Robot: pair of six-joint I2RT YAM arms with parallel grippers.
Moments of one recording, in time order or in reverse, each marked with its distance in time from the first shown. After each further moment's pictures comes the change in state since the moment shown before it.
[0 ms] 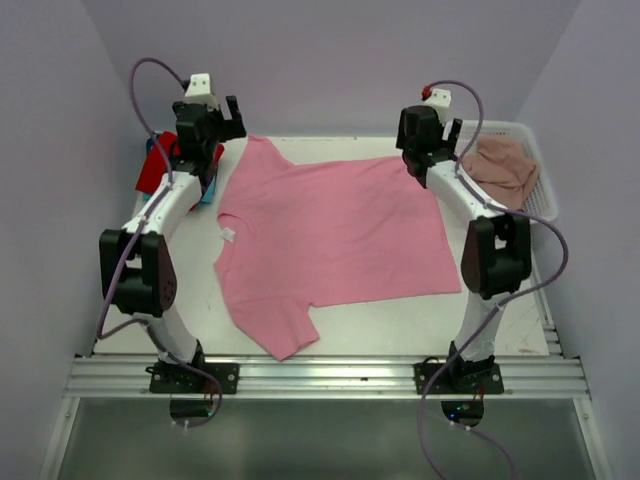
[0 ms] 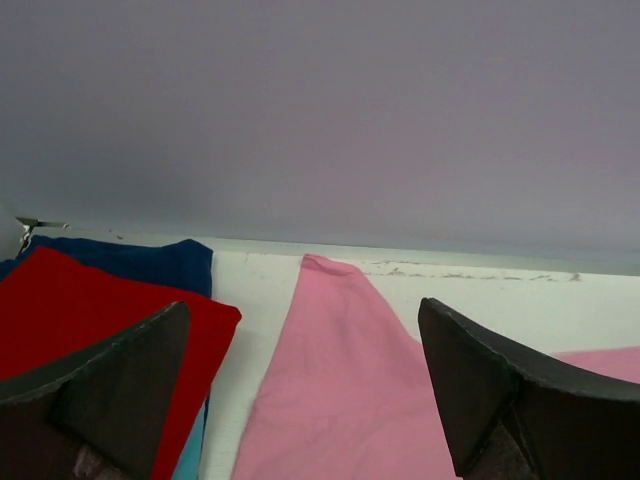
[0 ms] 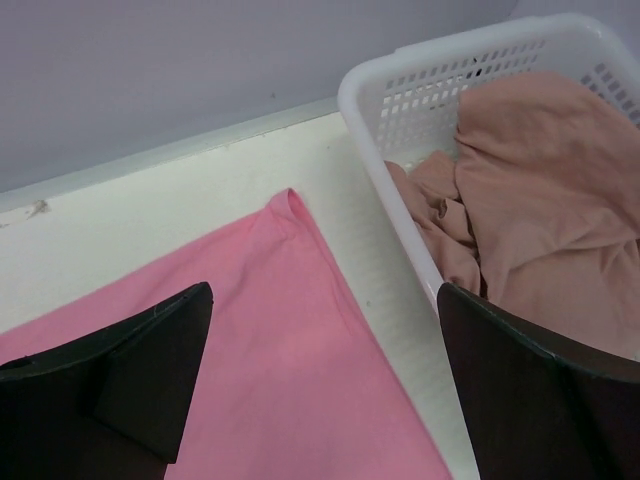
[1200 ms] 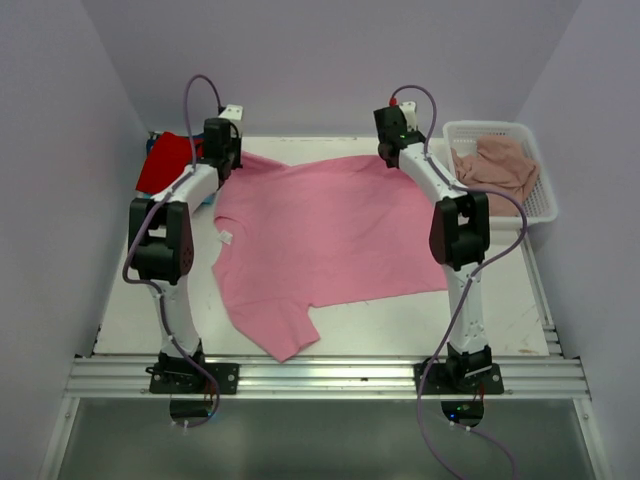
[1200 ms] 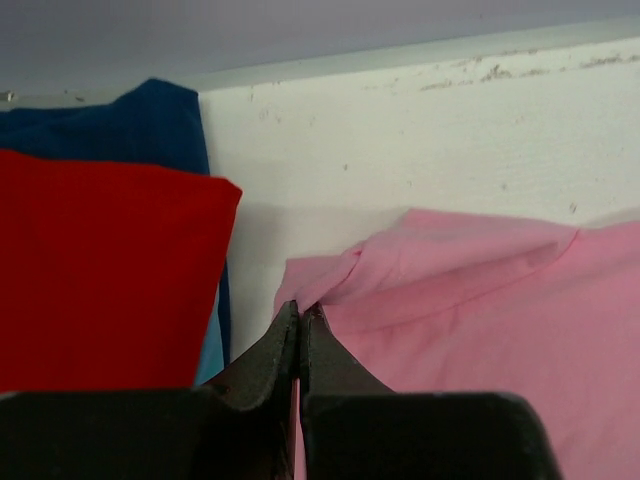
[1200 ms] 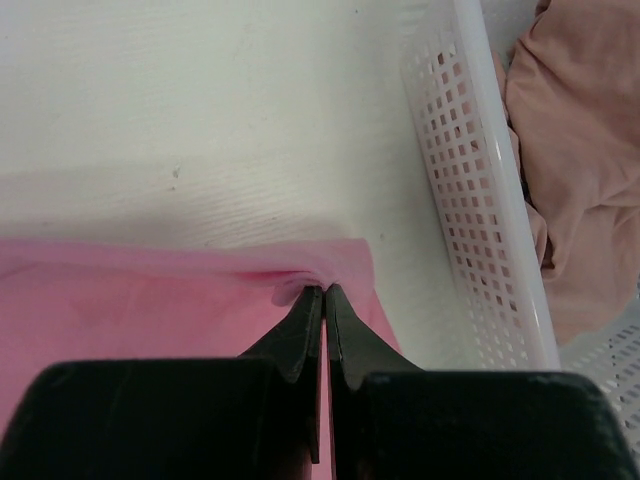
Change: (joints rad) left arm -0.008 0.185 0.034 -0.236 -0.008 0.182; right arm 0.071 0.256 0.381 -0.489 0.034 -0.010
